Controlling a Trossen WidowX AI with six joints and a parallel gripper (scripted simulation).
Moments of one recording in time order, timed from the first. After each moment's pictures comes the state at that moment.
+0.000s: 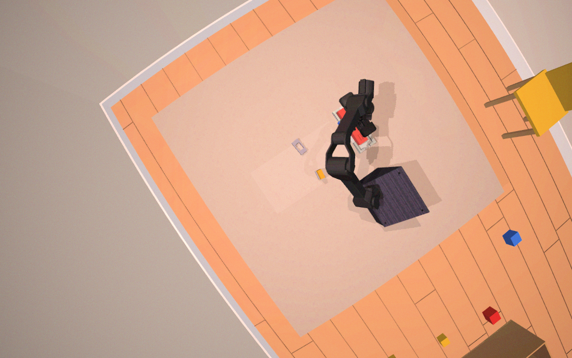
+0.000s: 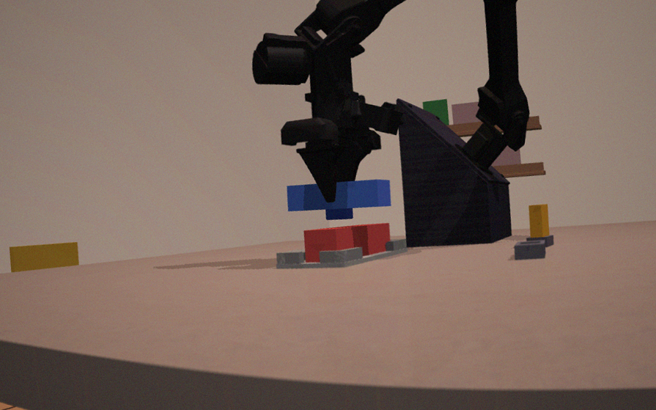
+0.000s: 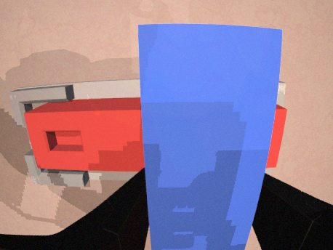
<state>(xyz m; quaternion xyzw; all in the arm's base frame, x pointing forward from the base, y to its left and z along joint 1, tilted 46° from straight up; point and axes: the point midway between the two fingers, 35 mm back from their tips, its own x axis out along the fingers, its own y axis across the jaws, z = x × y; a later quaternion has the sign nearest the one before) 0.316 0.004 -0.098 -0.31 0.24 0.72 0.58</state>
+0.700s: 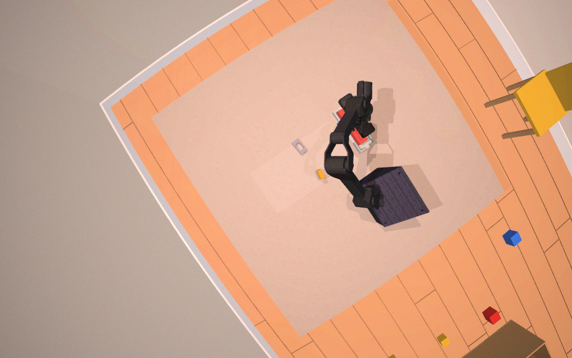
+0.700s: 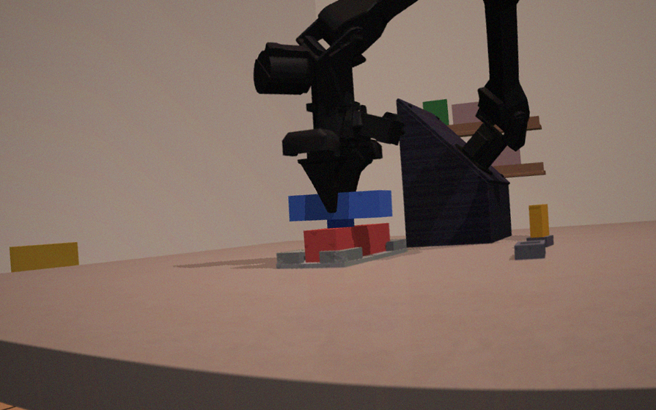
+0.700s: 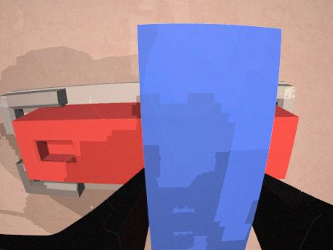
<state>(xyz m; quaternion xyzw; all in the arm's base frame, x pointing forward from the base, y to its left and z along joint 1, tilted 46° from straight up) 0.312 0.014 -0.108 -0.30 0.24 0.72 0.58</state>
